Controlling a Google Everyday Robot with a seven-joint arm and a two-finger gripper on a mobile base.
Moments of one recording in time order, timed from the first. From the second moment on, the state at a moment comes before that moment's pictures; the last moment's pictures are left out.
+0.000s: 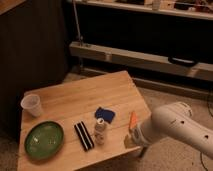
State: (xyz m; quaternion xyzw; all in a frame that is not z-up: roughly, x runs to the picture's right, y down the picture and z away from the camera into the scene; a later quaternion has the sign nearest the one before) arm 0.096 0.224 0.608 -0.01 -0.40 -0.68 0.61
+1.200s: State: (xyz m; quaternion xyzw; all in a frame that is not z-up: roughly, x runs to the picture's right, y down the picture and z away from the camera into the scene) arm 0.012 0.194 0.630 0.02 -0.39 -0.74 0.54
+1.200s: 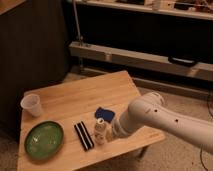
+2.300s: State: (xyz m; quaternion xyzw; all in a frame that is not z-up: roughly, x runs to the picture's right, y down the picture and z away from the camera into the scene) arm -0.043 0.082 0.693 0.06 -0.28 -0.79 0.54
